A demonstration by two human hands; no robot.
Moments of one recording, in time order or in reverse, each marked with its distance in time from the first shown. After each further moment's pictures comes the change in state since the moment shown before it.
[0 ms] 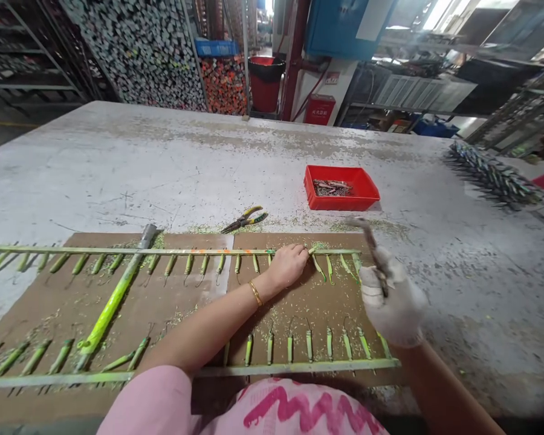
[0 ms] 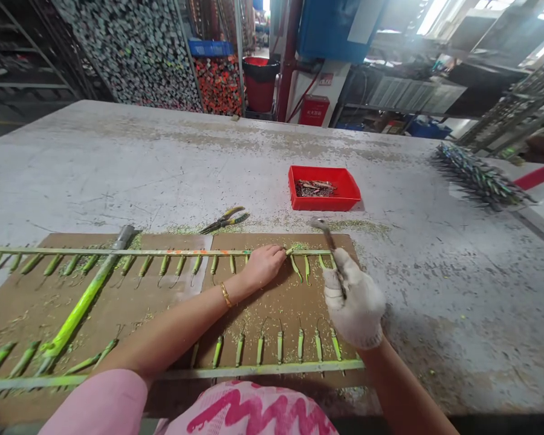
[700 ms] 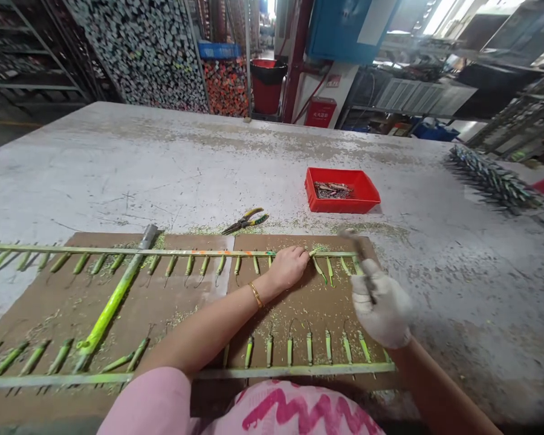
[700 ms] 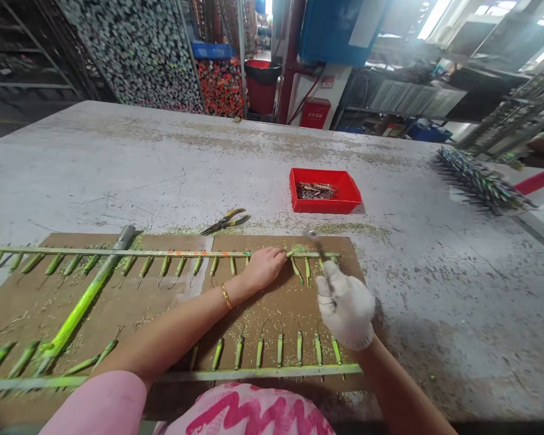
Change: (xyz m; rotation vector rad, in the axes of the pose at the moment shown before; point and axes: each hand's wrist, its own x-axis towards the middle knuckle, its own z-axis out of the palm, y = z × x) left_hand 0.001 0.000 -0.002 0.029 -0.023 0.008; right_hand 0.001 -0.002 0.006 -0.037 -0.113 -0.094
